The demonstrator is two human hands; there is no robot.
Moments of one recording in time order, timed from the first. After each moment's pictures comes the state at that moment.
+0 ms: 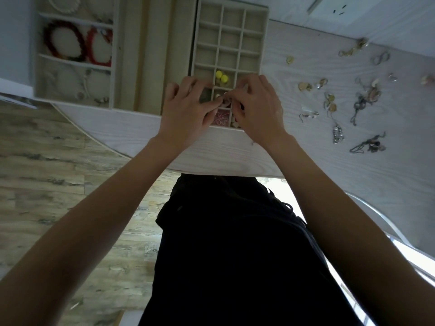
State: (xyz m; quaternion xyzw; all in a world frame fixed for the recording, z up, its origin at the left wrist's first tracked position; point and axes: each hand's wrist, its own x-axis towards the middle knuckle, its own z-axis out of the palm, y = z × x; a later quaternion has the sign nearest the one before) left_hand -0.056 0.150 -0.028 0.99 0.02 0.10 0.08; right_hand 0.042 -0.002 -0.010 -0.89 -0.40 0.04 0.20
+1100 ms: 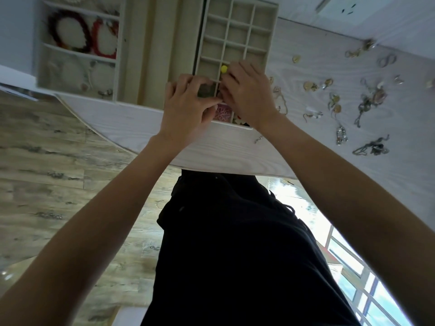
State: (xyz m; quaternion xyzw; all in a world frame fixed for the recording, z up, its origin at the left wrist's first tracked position) left_hand -0.062 0.148 -0.030 0.98 0.09 0.07 0.15; right_hand 0.062 0.027 -0.030 -0.82 -0.55 -0.08 0.09
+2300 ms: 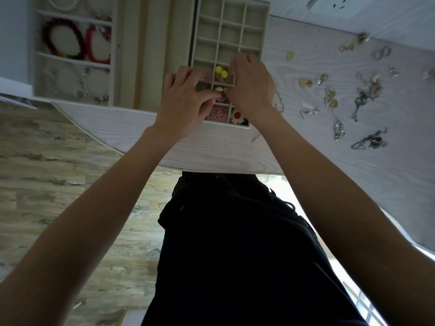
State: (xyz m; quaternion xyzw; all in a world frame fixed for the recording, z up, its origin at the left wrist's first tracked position) left_hand -0.047 0.160 -0.029 0.98 0.02 0.09 0.15; right_hand 0.059 0.039 0.003 -0.95 -0.25 0.16 0.12
